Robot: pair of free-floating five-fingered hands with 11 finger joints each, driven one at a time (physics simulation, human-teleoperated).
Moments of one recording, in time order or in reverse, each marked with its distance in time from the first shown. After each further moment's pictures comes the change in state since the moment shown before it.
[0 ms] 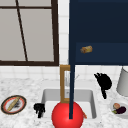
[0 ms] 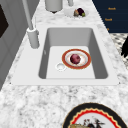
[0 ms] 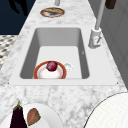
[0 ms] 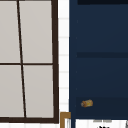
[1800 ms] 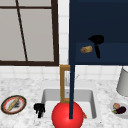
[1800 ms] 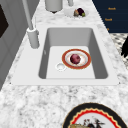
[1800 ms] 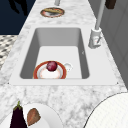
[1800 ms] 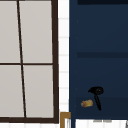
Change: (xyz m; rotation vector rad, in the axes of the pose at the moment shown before) left hand 0.000 0.000 0.000 0.000 0.000 0.000; right hand -0.004 -0.198 -0.210 0.195 0.000 -0.020
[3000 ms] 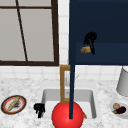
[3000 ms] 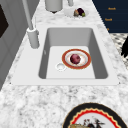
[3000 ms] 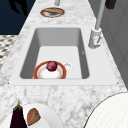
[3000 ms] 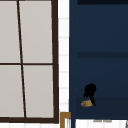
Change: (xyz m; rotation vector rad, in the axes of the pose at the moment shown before) left hand 0.000 0.000 0.000 0.000 0.000 0.000; right hand 0.020 -0.018 -0.098 0.486 0.003 -0.037
